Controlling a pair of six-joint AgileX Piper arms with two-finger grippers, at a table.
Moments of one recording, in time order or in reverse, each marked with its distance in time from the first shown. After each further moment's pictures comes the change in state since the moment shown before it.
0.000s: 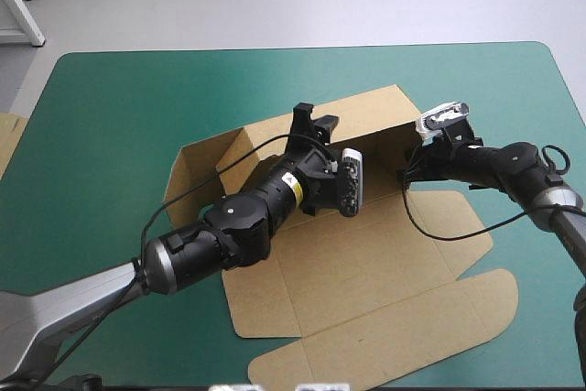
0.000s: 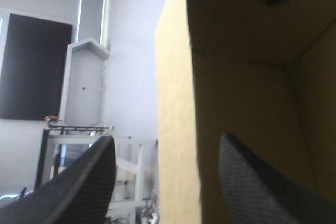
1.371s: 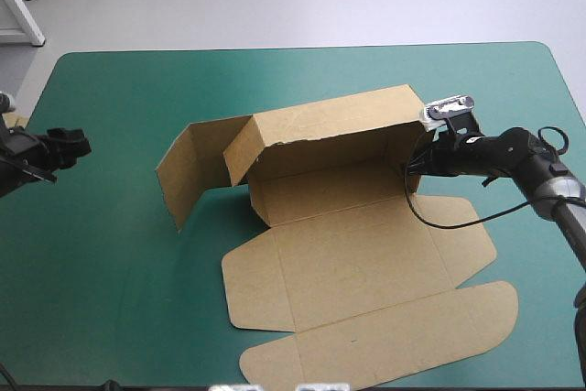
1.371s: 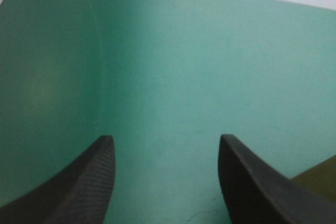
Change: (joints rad) left arm 1.501 -0.352 0.108 -1.931 0.393 0.704; right arm 0.003 -0.002 -0.107 -0.360 0.098 0.427
